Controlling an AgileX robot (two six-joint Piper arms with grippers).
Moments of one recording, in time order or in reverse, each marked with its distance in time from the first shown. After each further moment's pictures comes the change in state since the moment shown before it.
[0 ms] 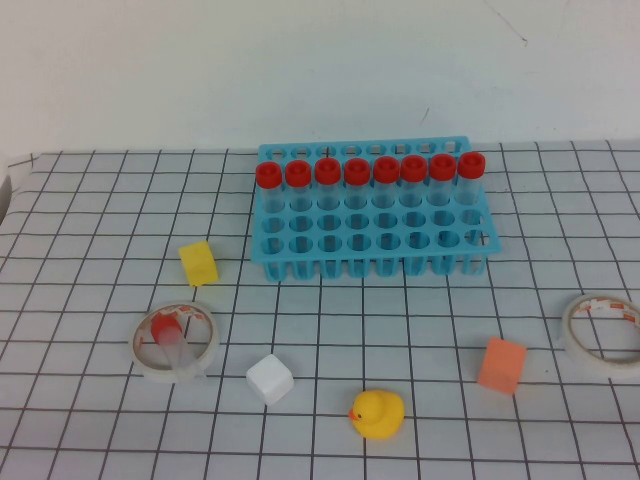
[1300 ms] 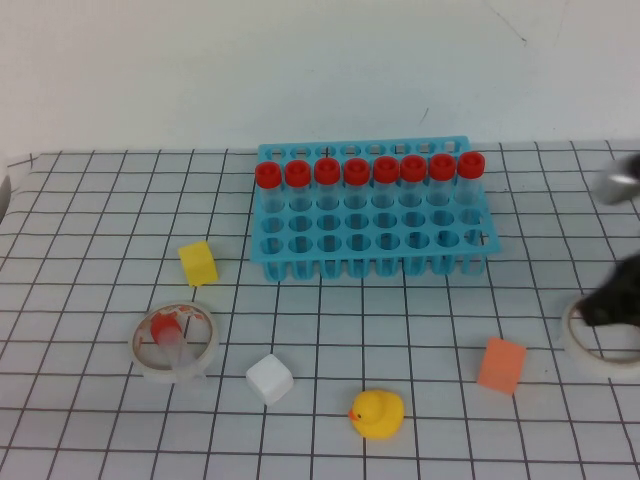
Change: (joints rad) right arm 0.133 1.430 -1.033 0.579 1.200 -0.701; left arm 0.000 0.262 -0.499 0.104 1.120 -0.056
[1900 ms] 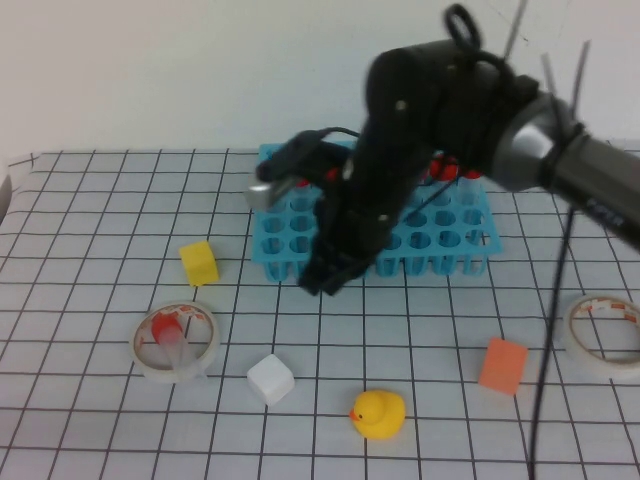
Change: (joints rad) right arm 0.510 0.785 -1.082 -0.291 0.389 0.202; left arm 0.000 0.000 0.000 0.032 0.074 0.000
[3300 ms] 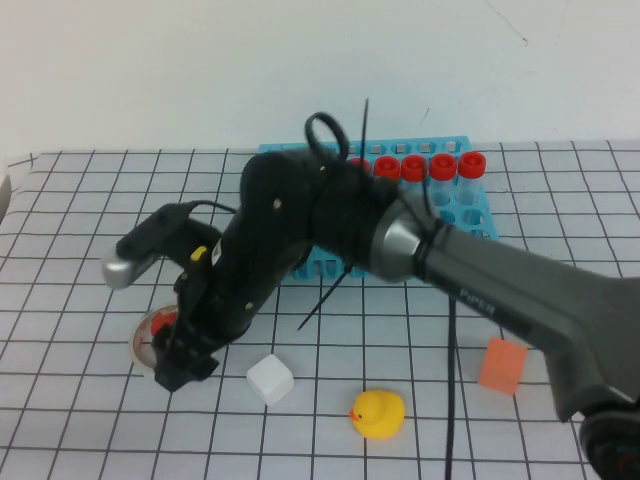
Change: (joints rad) right arm 0.205 0.147 -0.087 0.213 -0.209 -0.023; left arm 0.000 0.000 0.088 -0.070 -0.102 0.000
